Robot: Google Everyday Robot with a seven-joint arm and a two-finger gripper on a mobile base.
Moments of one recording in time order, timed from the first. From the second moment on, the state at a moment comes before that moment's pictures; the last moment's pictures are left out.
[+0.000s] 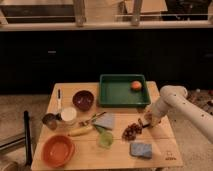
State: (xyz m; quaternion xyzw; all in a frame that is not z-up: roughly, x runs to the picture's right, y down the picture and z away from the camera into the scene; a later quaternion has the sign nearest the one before) arm 0.287 0.184 0.878 -0.31 -0.16 -0.10 0.93
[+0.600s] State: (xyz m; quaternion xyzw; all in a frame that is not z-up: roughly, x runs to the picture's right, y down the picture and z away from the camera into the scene) arm 0.284 0.185 0.876 -0.31 -0.16 -0.11 0.93
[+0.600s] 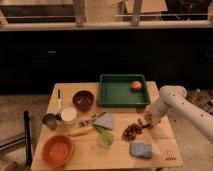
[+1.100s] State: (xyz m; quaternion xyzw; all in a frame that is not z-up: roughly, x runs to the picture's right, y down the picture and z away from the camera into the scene) arm 0.241 0.178 0.865 -0.30 -0.15 -0.16 0.93
